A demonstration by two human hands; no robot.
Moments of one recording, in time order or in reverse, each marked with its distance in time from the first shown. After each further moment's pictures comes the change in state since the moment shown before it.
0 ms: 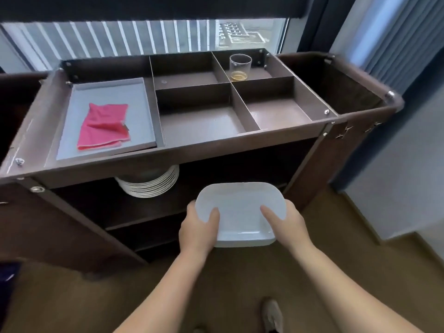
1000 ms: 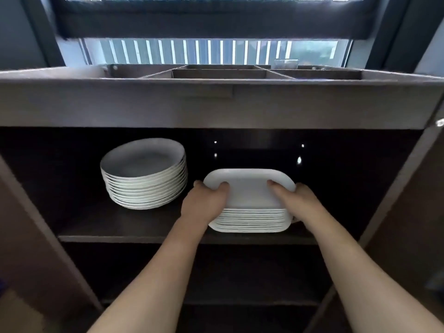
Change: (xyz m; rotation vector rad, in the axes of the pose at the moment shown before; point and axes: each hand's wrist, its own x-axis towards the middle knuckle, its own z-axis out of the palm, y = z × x) left_hand 0.191 -0.030 0.100 0.142 0.267 0.079; right_hand 0.249 0.034 0.082 -0.044 -0.195 -0.238
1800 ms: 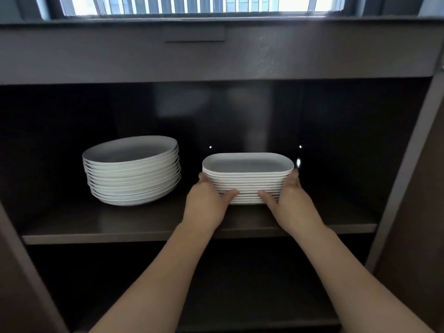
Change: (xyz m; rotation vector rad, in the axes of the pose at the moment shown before) left_hand 0.018 -0.043 0.050 0.126 0.261 0.447; right_hand 0.002 0.051 0.056 -0.396 0.320 -0.454
